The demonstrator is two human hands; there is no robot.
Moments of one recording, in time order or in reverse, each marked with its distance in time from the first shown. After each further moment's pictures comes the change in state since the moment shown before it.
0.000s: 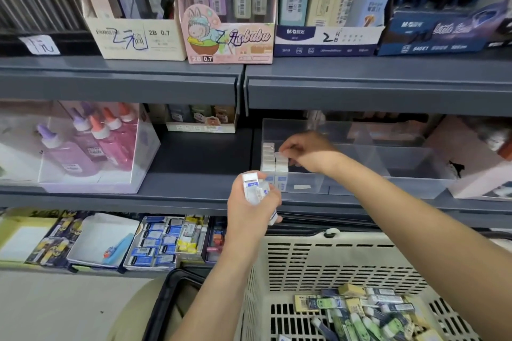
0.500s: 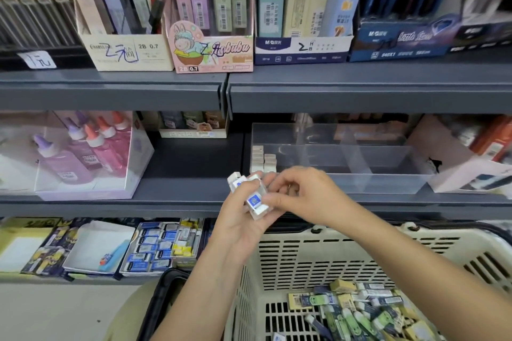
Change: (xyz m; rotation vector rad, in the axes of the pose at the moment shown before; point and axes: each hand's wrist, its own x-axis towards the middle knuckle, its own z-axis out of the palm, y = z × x) left_hand -0.007 0.017 0.002 -0.667 -0.263 -0.333; right_hand -0.100 -0.016 0.007 0.035 0.072 -0.196
